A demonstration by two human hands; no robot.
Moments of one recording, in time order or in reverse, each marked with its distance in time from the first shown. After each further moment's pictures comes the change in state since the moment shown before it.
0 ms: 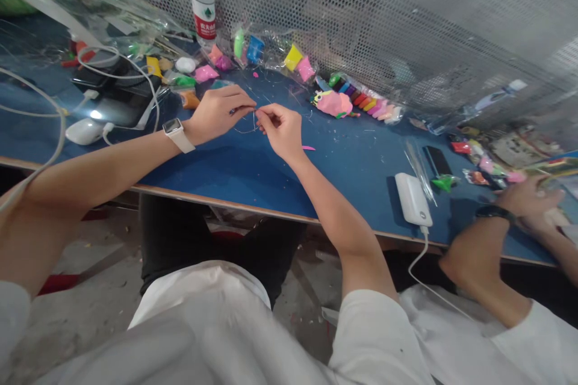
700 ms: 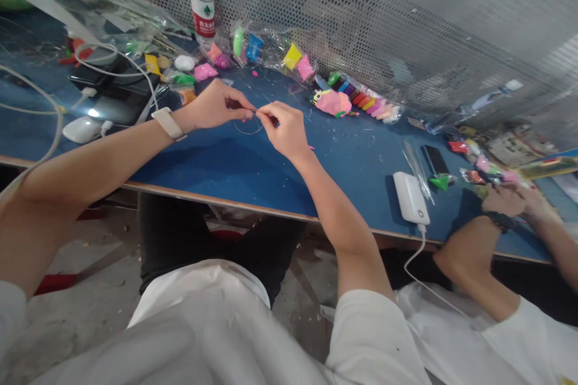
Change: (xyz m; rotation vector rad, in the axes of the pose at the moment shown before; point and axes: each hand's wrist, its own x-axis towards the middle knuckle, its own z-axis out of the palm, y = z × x) left_hand 0.012 -0.004 -0.014 -0.462 -0.199 -0.243; right_hand 0.005 -0.001 -0.020 -0.423 -0.096 -0.329
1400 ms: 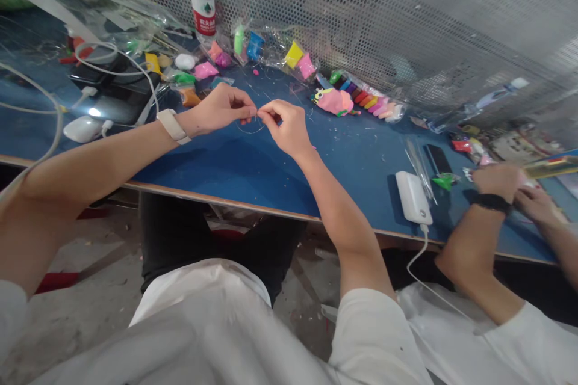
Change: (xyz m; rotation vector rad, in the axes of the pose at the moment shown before) left_hand 0.000 0.008 0.013 -0.113 0.012 -0.104; right_hand 0.004 -0.003 -0.003 0.131 -0.036 0.101
